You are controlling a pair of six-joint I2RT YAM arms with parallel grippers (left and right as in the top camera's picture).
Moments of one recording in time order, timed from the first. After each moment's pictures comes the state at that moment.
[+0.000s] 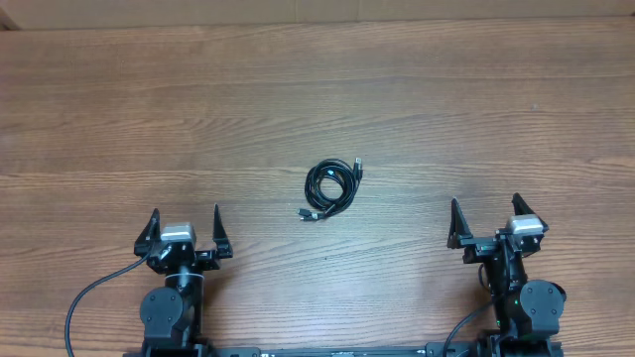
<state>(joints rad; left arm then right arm) -0.03 0.01 0.01 -0.07 -0.11 0.01 -0.01 0.01 0.02 -0.03 -0.10 -0.01</state>
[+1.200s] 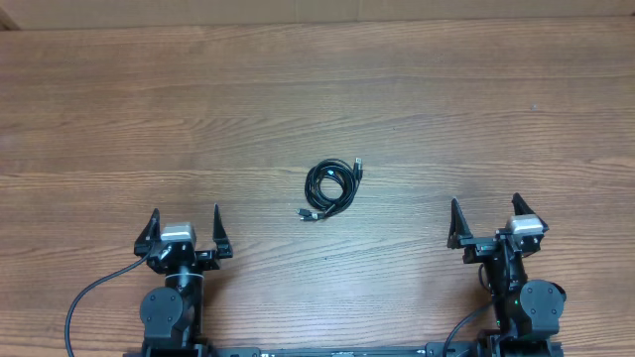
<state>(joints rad) -0.03 0.01 0.01 -0.07 -0.11 0.01 -0.01 0.01 0.02 -0.03 -0.10 -0.01</state>
